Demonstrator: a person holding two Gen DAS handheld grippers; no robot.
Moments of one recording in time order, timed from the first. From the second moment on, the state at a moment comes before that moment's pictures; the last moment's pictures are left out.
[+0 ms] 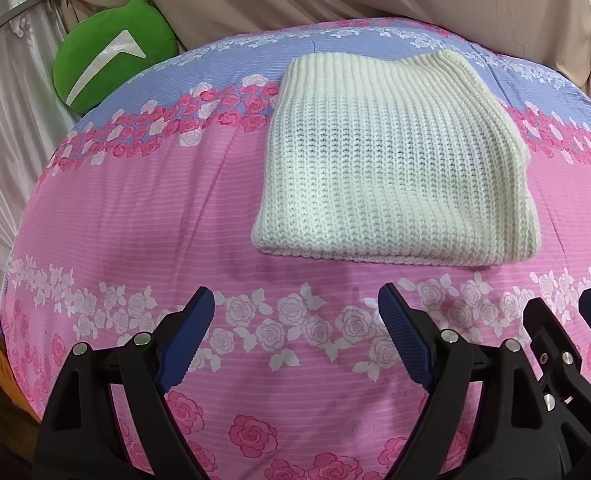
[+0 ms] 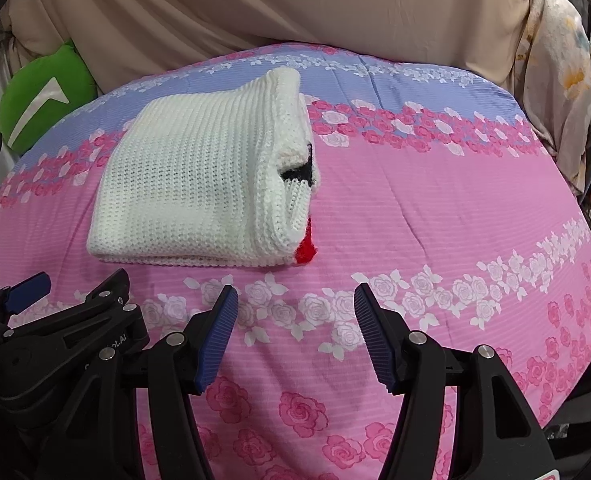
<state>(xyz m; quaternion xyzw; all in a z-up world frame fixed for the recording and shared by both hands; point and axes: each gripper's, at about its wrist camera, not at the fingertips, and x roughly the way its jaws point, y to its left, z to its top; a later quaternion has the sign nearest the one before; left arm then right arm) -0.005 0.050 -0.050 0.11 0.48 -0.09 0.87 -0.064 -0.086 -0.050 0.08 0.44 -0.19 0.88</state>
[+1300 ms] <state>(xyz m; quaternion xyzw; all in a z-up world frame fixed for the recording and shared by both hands) -0.004 0.041 -0.058 0.11 0.50 -0.09 0.86 -0.060 -0.089 -0.057 0.08 0.45 -0.19 0.87</state>
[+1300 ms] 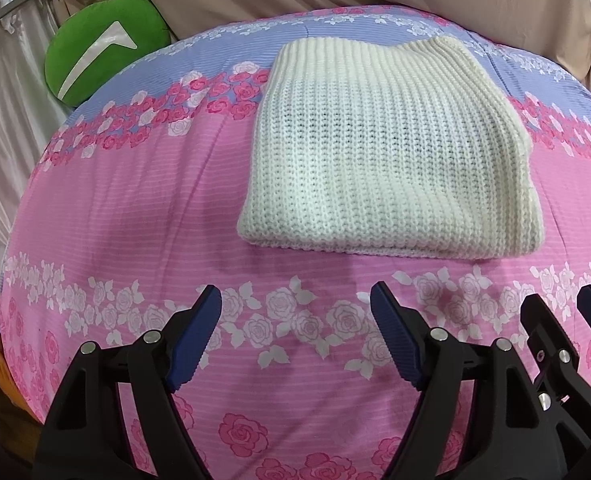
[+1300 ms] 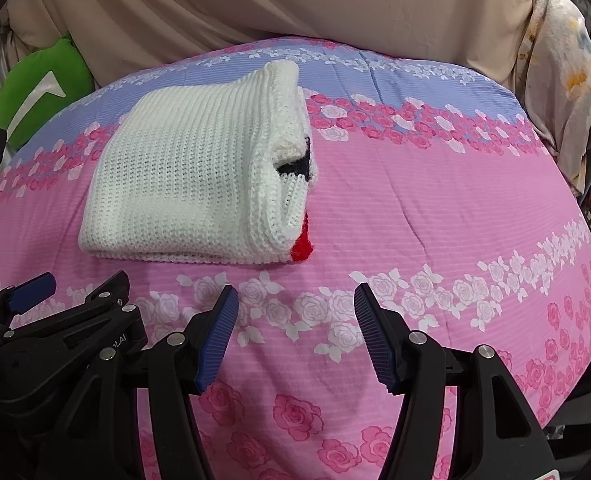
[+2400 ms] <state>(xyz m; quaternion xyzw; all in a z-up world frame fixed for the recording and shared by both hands) -0.004 0.040 -0.056 0.11 0.50 -0.09 0.86 -0.059 -0.093 -0.052 0.07 0.44 -0.19 0.88</state>
